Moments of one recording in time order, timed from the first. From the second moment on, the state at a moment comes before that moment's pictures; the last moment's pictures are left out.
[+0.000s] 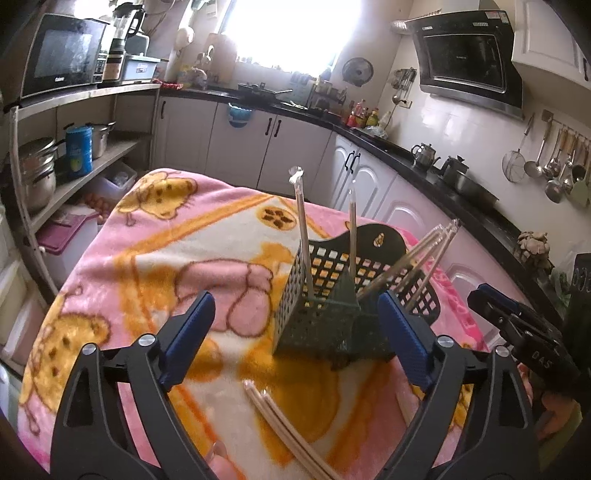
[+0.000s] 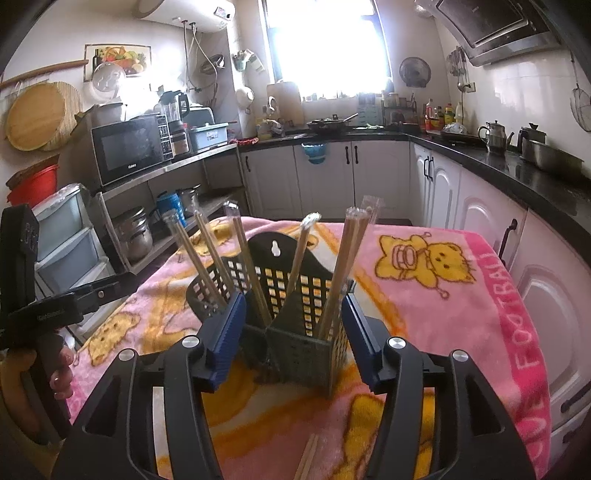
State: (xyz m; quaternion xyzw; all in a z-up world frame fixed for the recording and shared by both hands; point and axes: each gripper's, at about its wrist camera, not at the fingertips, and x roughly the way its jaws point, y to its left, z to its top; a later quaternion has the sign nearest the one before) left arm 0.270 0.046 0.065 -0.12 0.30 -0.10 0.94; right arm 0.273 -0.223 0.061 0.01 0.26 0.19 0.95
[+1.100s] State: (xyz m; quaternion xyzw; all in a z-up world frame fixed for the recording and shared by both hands) left arm 0.224 0.029 0.002 -0.11 0.38 -0.13 0.91; right arm 0.223 -0.238 0.011 -0.01 0.32 0.18 0.93
